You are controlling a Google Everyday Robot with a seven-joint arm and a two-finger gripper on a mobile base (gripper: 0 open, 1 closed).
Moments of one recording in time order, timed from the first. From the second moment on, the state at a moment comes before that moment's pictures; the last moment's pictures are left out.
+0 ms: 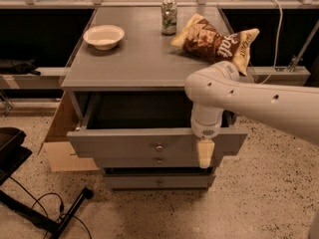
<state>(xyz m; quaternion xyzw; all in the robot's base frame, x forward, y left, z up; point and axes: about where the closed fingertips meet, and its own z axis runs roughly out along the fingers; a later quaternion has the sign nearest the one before) 0.548 -0.136 0.650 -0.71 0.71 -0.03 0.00</state>
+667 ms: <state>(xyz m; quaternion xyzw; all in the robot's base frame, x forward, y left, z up) 0.498 -0.130 0.632 -0.69 0.73 0.00 -0.03</state>
